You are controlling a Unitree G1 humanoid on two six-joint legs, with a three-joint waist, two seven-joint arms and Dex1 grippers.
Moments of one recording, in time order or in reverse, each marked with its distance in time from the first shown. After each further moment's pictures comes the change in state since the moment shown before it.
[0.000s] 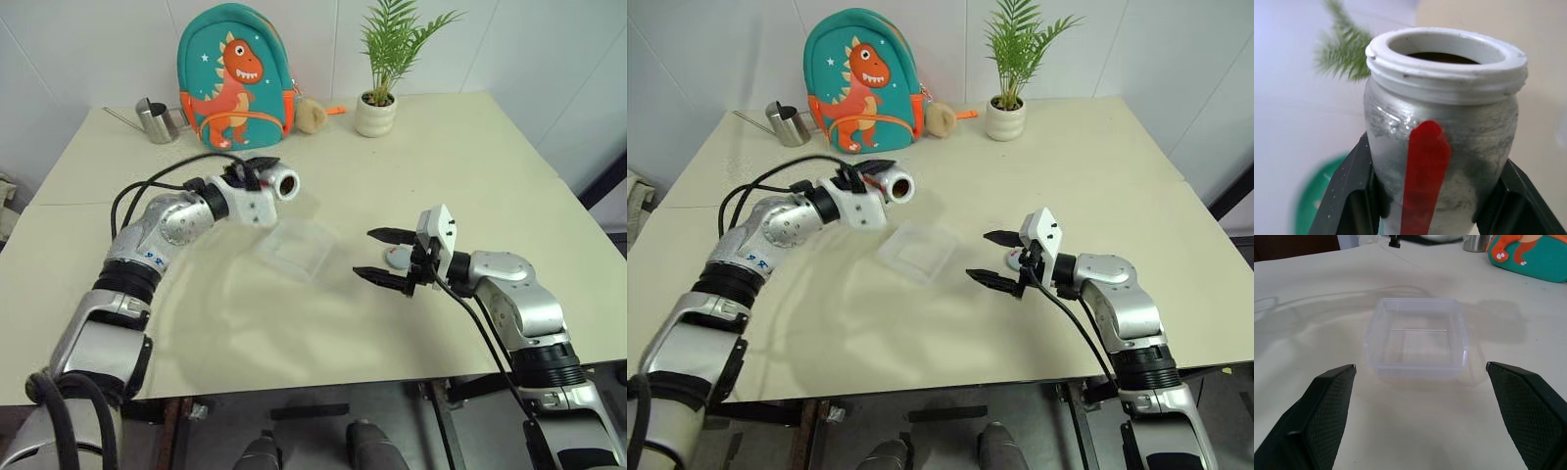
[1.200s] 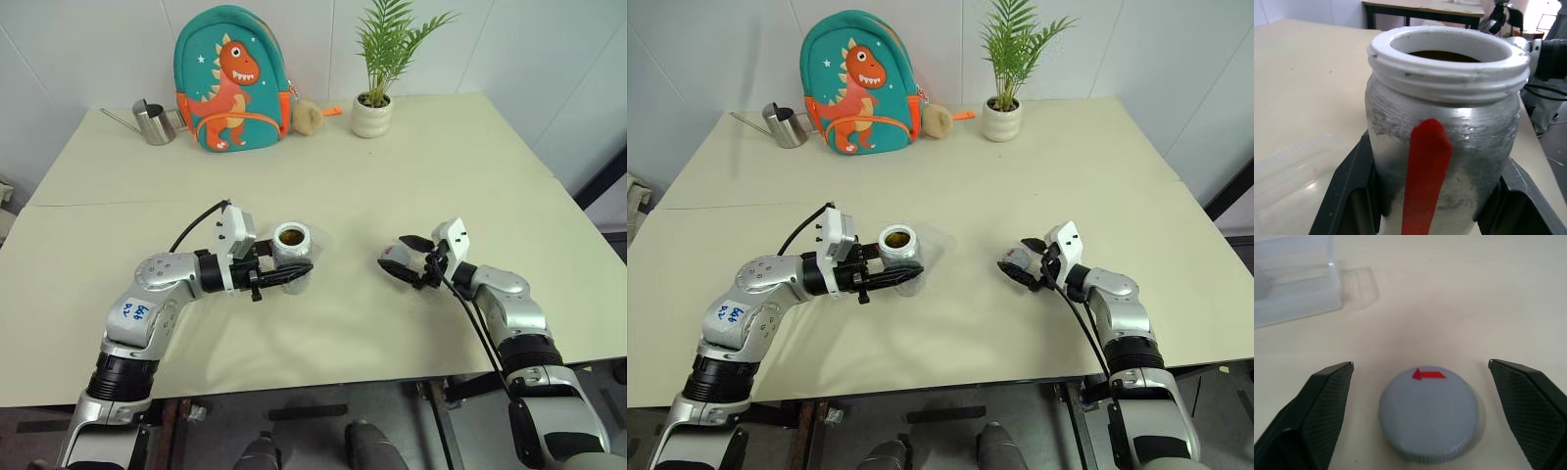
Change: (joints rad) left arm 0.546 -0.160 0.371 -0.873 -1.227 1.169 -0.933; right arm -0.093 0.056 -0.081 0.540 -0.090 -0.278 -0.052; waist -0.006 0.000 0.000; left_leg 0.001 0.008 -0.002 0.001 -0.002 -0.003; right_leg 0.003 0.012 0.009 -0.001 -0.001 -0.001
